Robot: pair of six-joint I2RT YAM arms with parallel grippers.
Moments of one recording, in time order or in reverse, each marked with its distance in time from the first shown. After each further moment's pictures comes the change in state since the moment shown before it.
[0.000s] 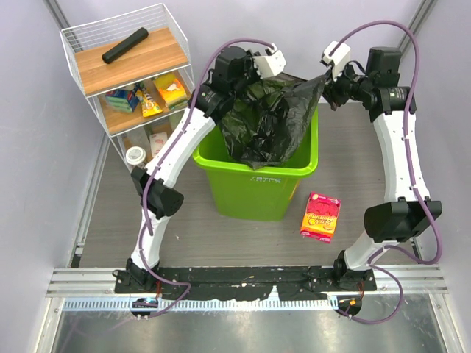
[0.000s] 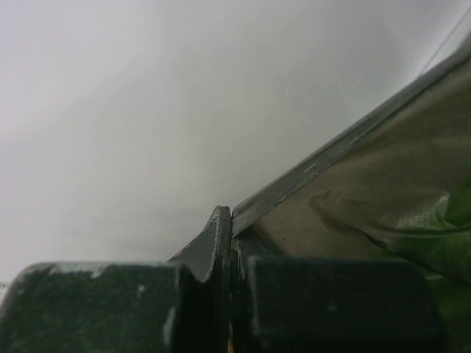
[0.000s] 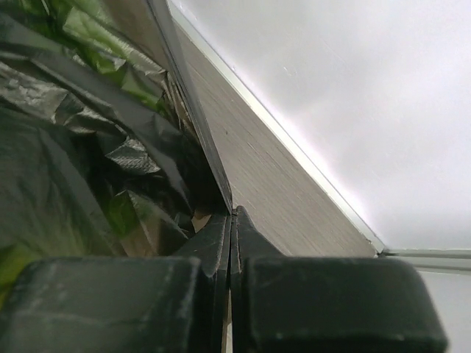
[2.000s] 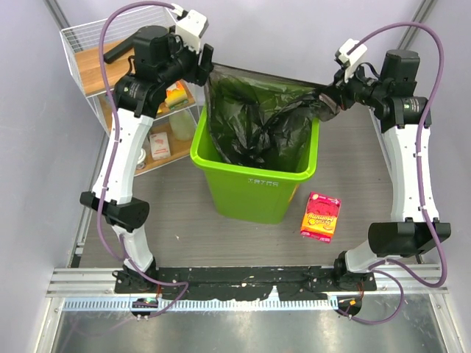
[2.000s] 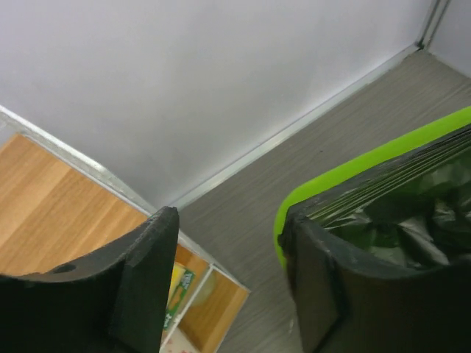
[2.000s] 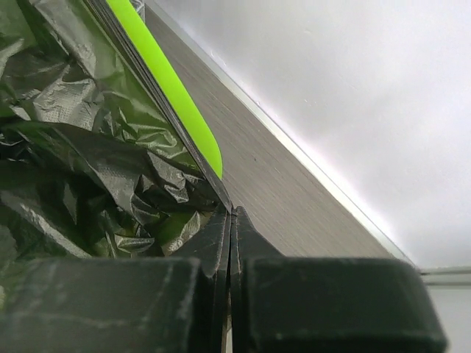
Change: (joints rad) left arm 0.252 -0.311 -0.072 -0.264 0.323 -0.627; right arm -0.042 -0.127 -0.082 0.031 -0.131 0.110
